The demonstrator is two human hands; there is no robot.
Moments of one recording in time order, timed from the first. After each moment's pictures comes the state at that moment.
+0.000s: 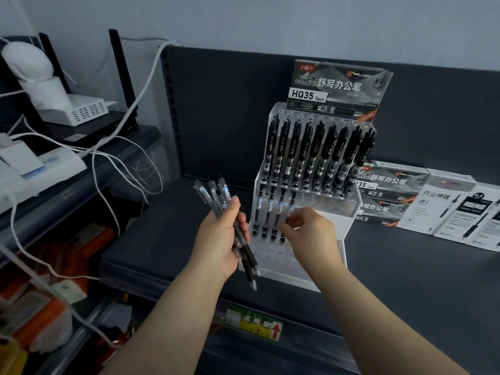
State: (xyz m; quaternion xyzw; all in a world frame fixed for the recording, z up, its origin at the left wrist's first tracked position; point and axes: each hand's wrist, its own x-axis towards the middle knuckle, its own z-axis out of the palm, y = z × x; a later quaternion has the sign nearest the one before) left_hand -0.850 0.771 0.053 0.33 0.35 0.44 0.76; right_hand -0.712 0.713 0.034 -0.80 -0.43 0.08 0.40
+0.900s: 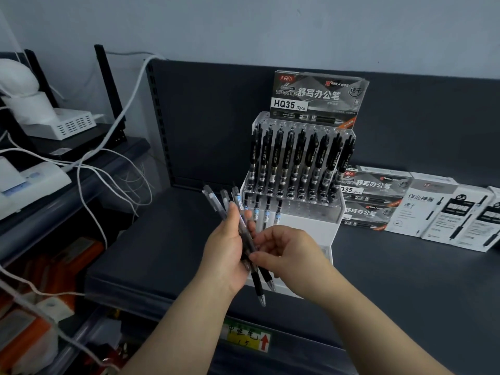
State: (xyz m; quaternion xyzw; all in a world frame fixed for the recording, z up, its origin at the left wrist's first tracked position) left_hand -0.822 0.749 0.061 0.31 0.34 0.41 0.79; right_hand -0.731 0.677 0.064 -0.66 -0.51 0.31 0.45
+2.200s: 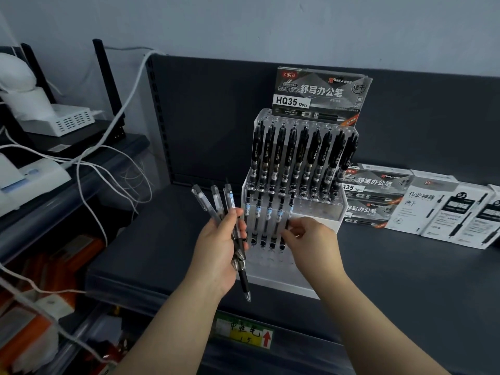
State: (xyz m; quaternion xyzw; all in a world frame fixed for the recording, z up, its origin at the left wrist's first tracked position) left_hand -0.838 0.751 0.060 0.39 0.37 0.45 0.72; right_hand -0.699 0.697 0.034 -0.81 -0.42 0.08 0.41
